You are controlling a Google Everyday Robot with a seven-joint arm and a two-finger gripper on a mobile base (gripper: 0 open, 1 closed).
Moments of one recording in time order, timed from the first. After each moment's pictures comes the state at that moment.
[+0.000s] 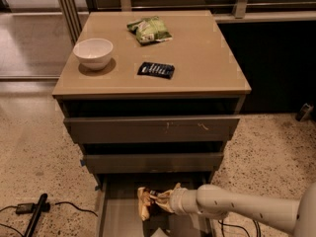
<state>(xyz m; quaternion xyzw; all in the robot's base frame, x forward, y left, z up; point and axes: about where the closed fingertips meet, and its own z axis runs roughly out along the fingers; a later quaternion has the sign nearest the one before) 0.491 -0.010 0.327 -0.49 0.76 0.24 0.35</state>
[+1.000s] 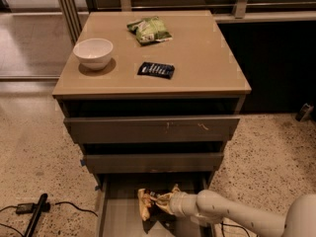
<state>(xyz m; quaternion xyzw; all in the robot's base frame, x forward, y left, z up) 0.512 -0.011 0.259 -0.49 0.74 0.25 0.38</state>
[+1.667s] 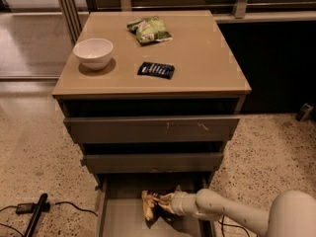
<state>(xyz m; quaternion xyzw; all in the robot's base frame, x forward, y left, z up) 0.528 -0.025 0.208 -0.50 0.75 0.24 0.37</state>
